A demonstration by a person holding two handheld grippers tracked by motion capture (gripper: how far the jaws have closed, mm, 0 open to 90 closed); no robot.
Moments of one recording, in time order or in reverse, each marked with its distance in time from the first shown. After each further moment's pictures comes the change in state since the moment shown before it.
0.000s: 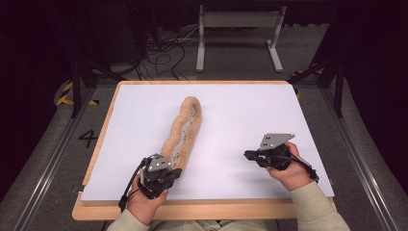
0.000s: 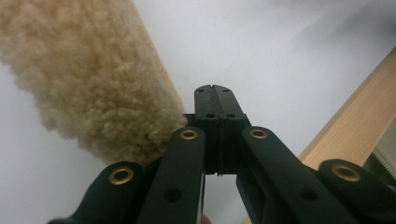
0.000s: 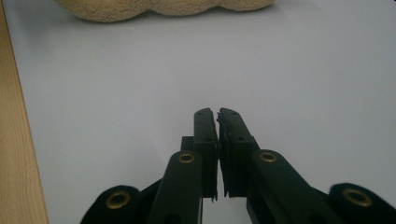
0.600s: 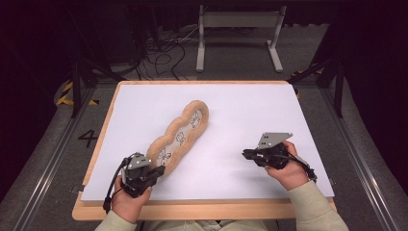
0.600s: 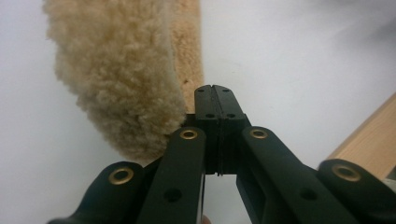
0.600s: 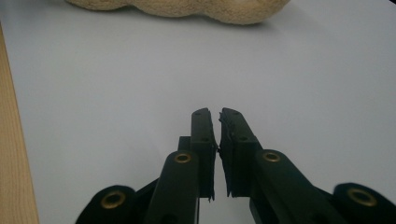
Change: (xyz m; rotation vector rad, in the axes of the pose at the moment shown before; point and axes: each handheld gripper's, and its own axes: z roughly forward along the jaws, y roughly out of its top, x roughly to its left) left arm 0.032 -0.016 -0.021 -0.024 0.064 -0.101; right arm -0.001 0.003 0.005 -0.006 -0.006 0.005
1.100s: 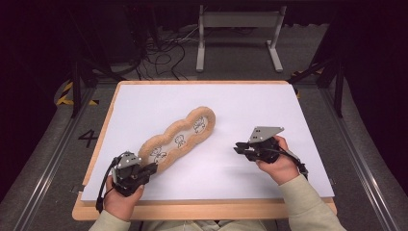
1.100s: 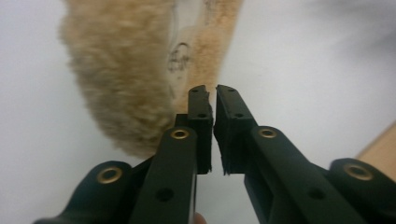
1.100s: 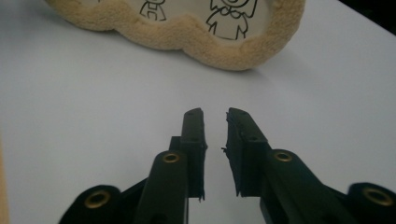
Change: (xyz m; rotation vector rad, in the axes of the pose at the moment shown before) left arm 0.007 -0.006 -0.011 -0.037 0.012 -0.006; right arm -0.003 0.025 0.017 -0.042 -0.018 -0.005
